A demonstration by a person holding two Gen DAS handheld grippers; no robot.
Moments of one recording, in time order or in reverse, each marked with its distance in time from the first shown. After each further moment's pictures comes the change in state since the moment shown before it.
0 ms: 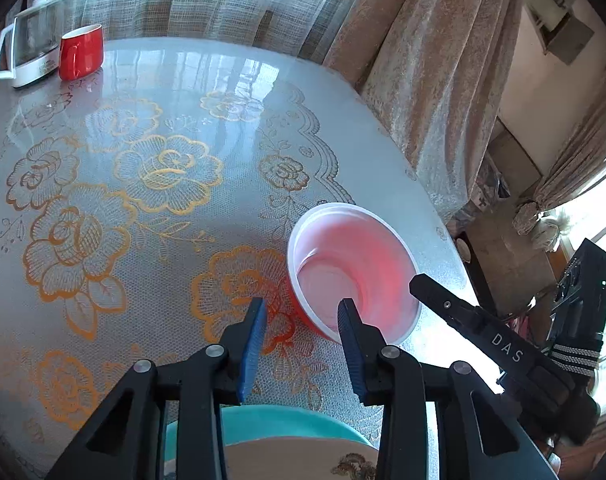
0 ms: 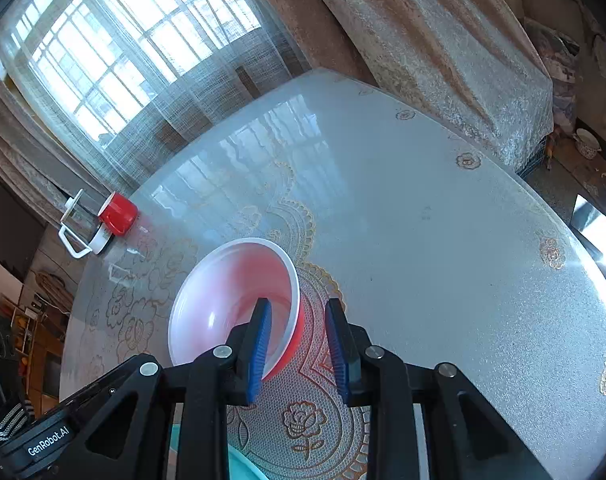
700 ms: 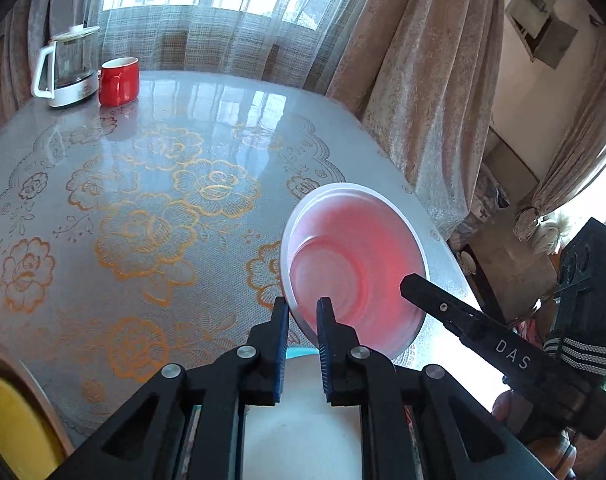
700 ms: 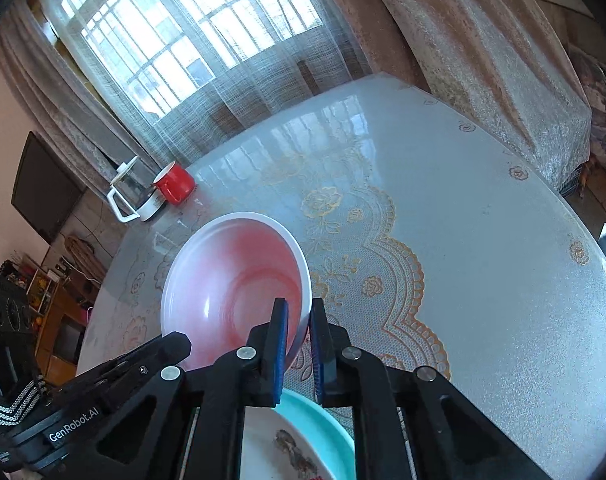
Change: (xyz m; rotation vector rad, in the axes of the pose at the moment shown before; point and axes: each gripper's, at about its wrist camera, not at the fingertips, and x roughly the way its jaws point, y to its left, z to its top) left arm -0.089 0.022 -0.039 0.032 -0.127 0.032; right arm -0.041 0.067 -0.039 -0.147 0.000 0.136
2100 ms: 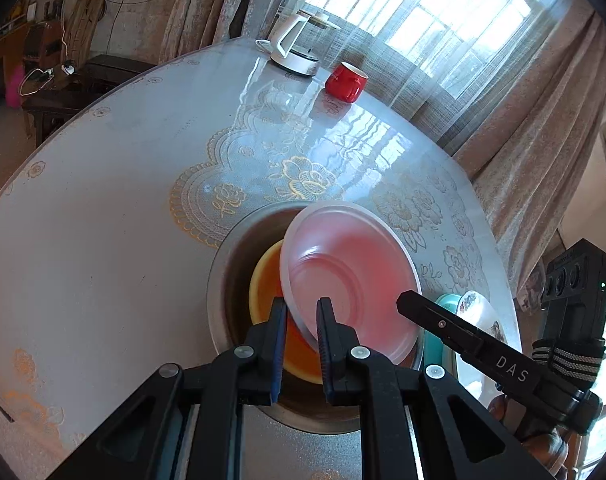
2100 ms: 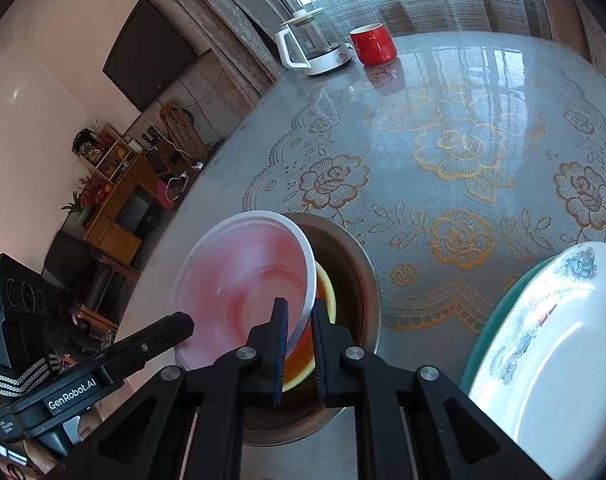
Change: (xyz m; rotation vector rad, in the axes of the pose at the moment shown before) left arm -0.162 0.213 -0.129 -0.389 -0.087 0.185; right arm 0.072 0.224 -0.133 -0.302 0.318 0.270
